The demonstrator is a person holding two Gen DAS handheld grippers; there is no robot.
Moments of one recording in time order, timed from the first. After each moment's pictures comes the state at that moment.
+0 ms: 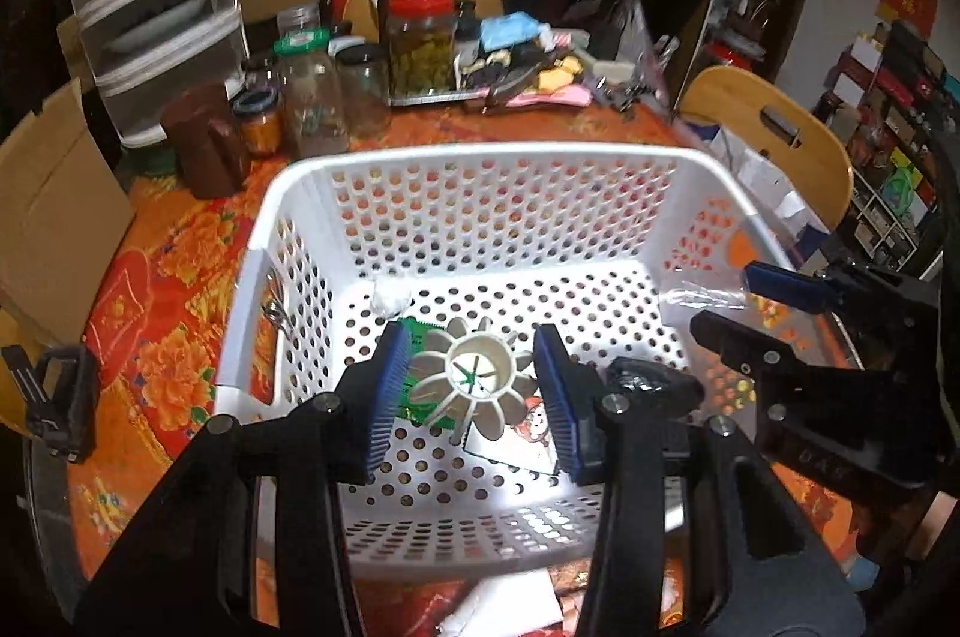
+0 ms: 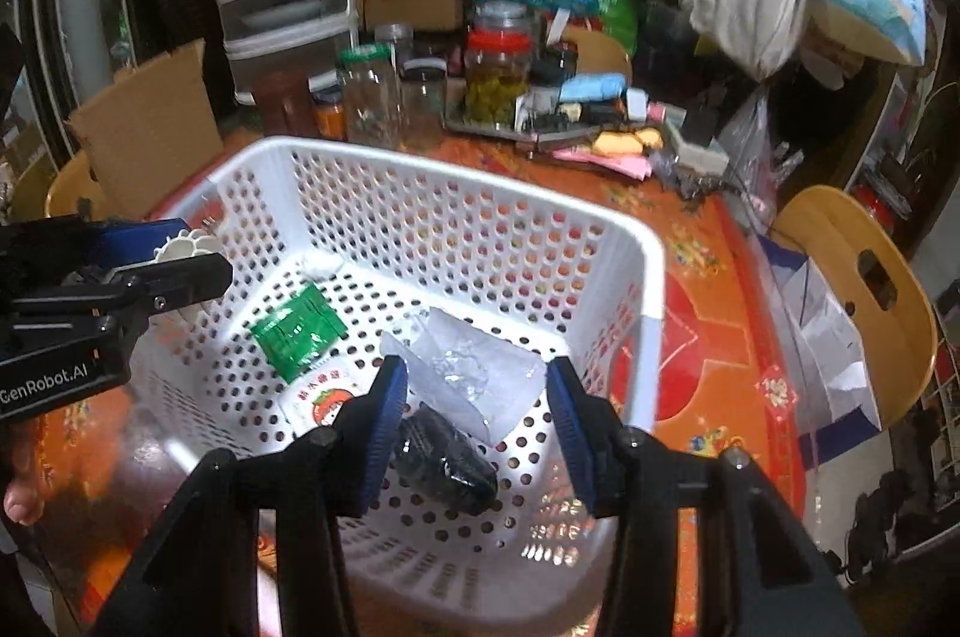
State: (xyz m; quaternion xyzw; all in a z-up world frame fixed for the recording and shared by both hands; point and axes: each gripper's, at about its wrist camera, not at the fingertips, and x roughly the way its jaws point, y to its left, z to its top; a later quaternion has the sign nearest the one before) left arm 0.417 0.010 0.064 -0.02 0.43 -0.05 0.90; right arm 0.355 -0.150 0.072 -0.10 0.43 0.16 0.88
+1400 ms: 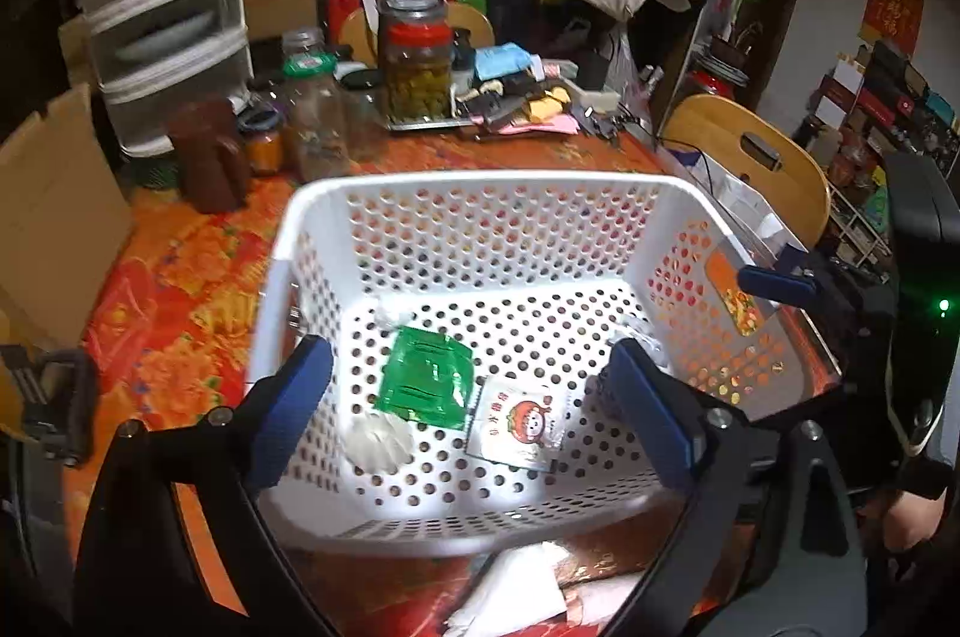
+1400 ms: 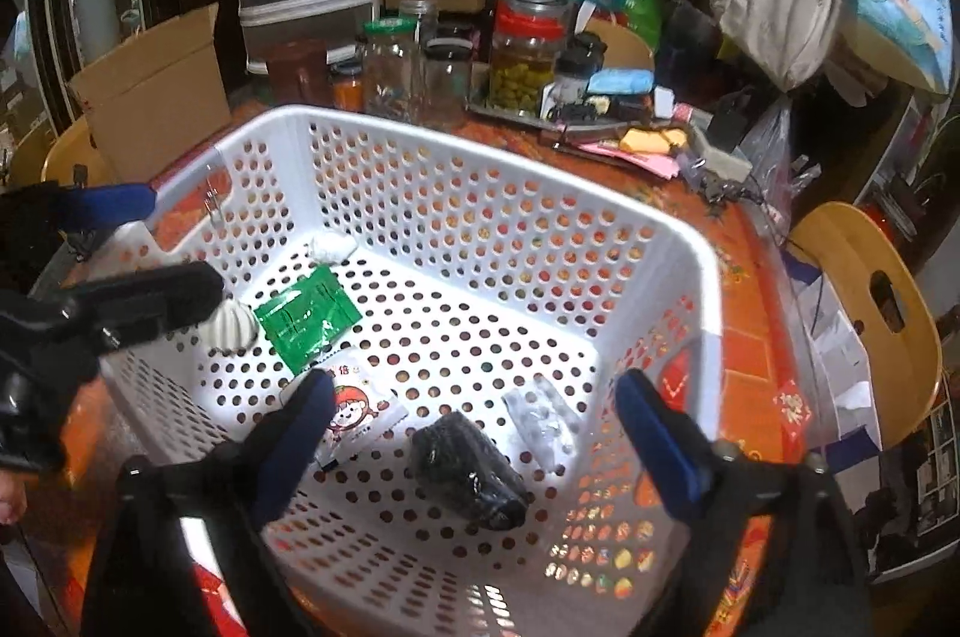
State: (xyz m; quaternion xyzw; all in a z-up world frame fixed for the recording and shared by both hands) left arm 0.389 0.029 0.084 -0.04 0.39 -0.06 0.92; right arm 0.348 -0.130 0.072 -0.12 0.42 0.17 0.88
